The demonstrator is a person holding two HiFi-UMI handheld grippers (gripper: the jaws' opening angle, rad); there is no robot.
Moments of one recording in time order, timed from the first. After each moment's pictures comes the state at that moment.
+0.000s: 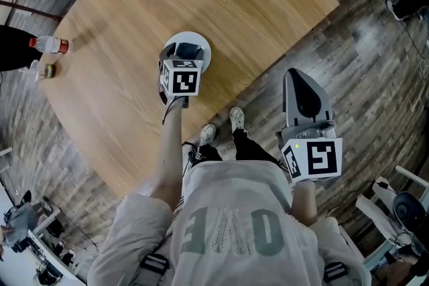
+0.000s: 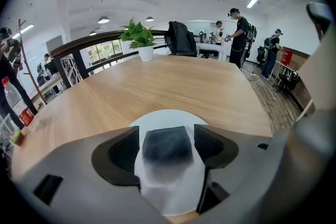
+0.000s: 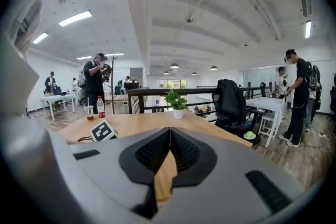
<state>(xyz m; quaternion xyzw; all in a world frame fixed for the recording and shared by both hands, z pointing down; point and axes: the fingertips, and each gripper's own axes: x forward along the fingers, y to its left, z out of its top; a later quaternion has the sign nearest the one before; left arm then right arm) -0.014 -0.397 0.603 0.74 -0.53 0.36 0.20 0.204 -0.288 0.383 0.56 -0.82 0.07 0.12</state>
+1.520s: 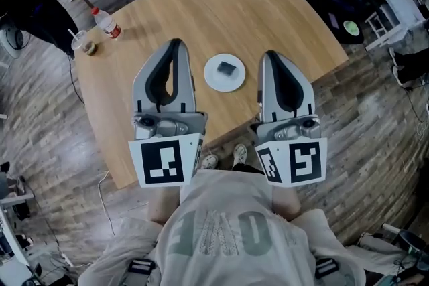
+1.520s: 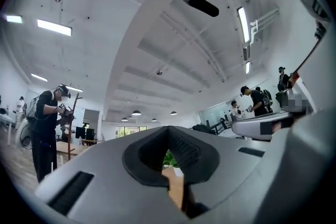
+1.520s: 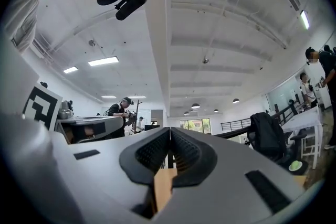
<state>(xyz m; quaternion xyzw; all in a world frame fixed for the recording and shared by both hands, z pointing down) -0.083 -0.243 0.199 0.74 -0.66 -0.05 -0.14 0.049 -0.258 0.224 0.47 -0.88 -0.05 -0.10</state>
